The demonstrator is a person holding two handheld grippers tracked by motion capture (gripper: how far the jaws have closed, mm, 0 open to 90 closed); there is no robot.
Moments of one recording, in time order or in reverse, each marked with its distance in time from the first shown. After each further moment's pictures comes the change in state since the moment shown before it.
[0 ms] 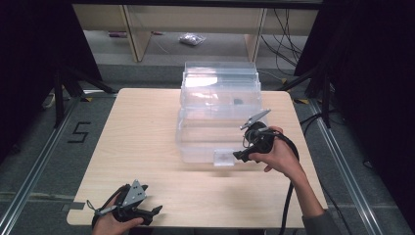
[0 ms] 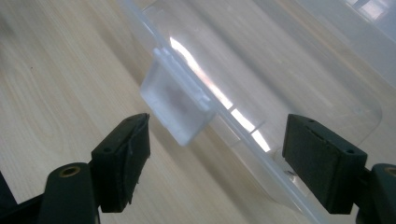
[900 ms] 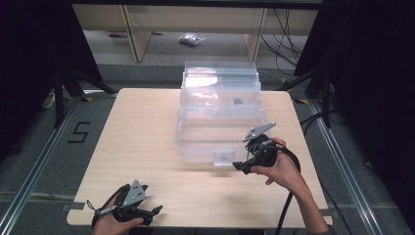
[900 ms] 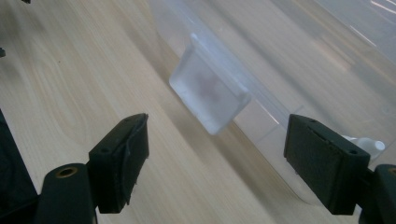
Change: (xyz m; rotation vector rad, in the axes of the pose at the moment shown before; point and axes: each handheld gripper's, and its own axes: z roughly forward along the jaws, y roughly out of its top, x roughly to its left) left arm 0.000 0.000 0.000 0.000 -0.003 0.001; right arm 0.022 -0.027 0.000 -0.075 0.025 0.007
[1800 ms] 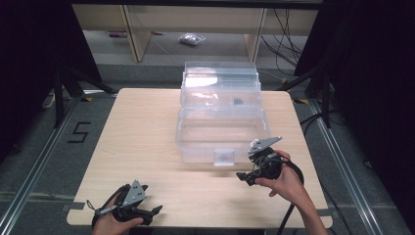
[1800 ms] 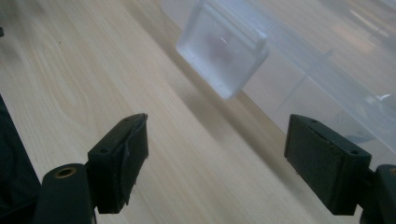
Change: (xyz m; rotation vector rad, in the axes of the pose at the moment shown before) left arm 0.001 0.000 0.001 0.004 0.005 0.001; right arm 0.003 -0.035 0.006 -0.001 0.033 0.036
